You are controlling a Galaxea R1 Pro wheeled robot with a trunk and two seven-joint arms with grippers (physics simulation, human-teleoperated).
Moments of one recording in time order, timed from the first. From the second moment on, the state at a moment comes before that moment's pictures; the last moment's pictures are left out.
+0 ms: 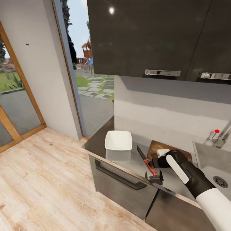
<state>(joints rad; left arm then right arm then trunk) 0.00 -0.07 0.03 -0.30 0.01 -0.03 -0.01 -0.71 -0.29 0.38 -1.13 -0.63 1.05 -0.22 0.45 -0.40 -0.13</state>
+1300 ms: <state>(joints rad) 0.00 -0.07 0.03 -0.30 0.01 -0.03 -0.01 -0.71 -0.27 0.42 -1.13 -0.64 1.05 -0.22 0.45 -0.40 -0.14</state>
